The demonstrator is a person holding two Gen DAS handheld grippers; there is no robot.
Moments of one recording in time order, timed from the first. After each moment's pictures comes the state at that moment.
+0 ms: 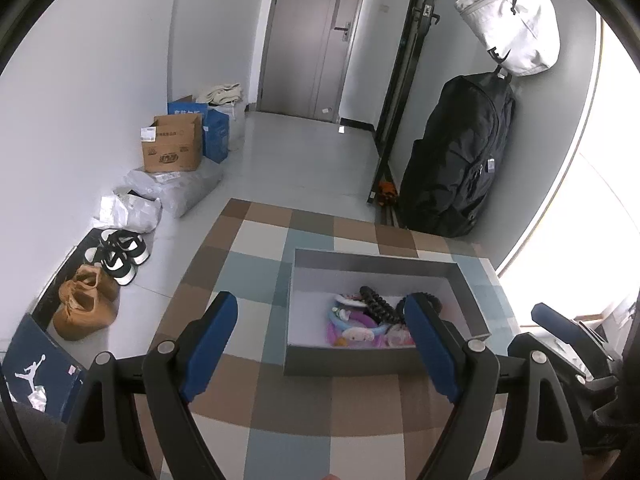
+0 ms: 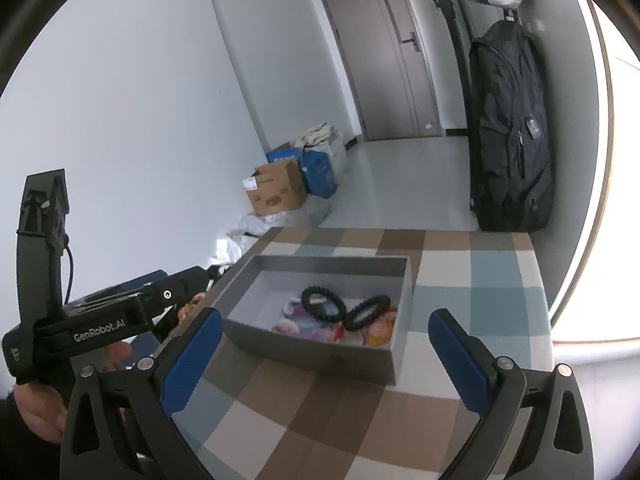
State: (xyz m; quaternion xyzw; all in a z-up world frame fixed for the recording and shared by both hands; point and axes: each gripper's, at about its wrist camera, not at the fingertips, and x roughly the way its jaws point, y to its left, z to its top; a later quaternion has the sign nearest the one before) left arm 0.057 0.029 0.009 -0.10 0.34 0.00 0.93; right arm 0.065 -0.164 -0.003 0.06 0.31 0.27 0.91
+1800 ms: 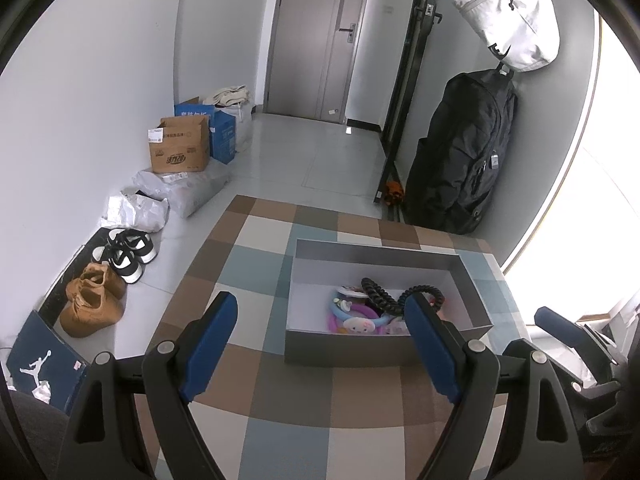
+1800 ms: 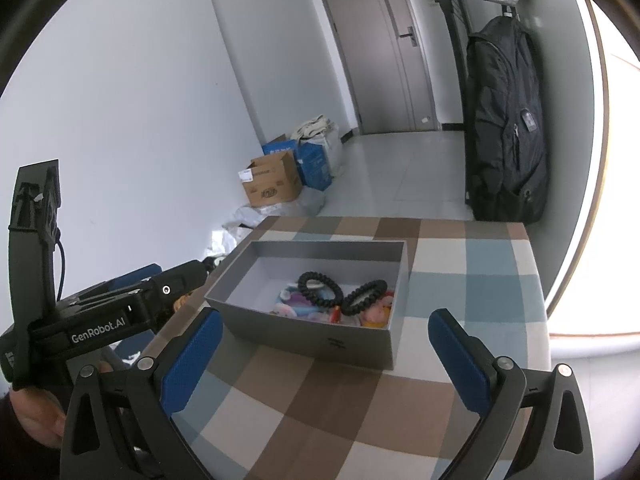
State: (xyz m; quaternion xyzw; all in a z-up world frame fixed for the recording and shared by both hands) left arm 0.049 0.024 0.006 -0.09 0.34 0.02 0.93; right arm 0.058 -0.164 -0.008 0.06 0.32 0.27 0.91
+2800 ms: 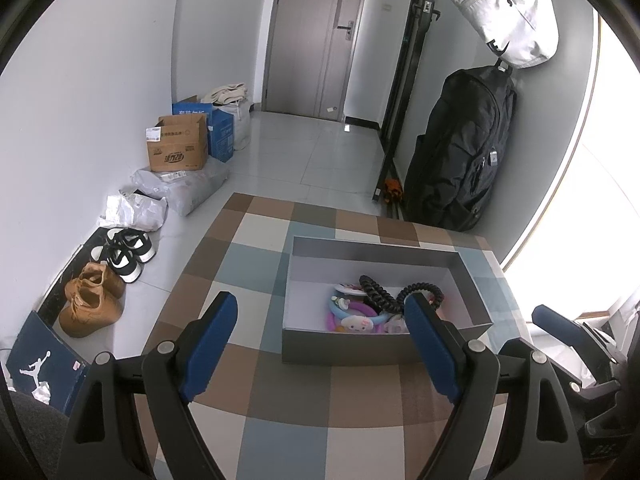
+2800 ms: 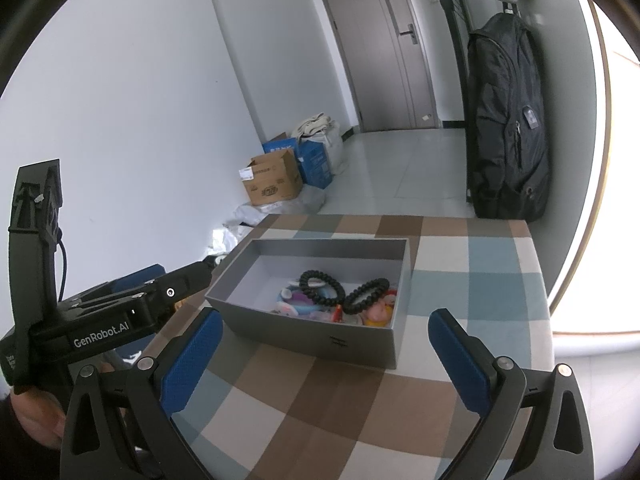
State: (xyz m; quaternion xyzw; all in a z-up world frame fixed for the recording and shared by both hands) left arm 0.049 0.023 0.005 -0.09 0.34 0.01 0.93; right arm 0.057 -0.162 -0.009 0.06 0.32 0.27 0.91
